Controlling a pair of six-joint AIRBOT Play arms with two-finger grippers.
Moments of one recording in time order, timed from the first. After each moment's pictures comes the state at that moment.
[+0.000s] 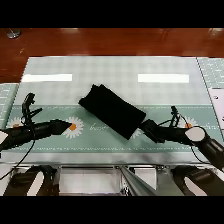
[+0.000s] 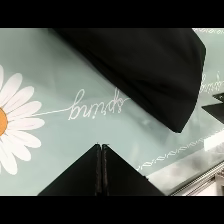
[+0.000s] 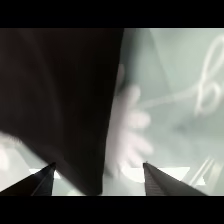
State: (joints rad) left arm 0.10 -0.52 0.37 0.72 -1.11 -1.20; right arm 0.26 -0.87 0.30 -0.65 0.68 1.73
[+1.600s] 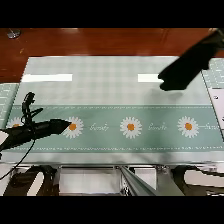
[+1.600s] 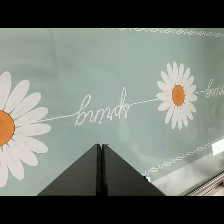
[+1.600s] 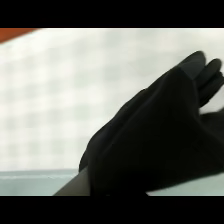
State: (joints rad) left arm 0.09 -0.52 0.37 0.74 -1.07 -1.20; right arm -0.34 -1.46 1.98 -1.08 1.63 1.68
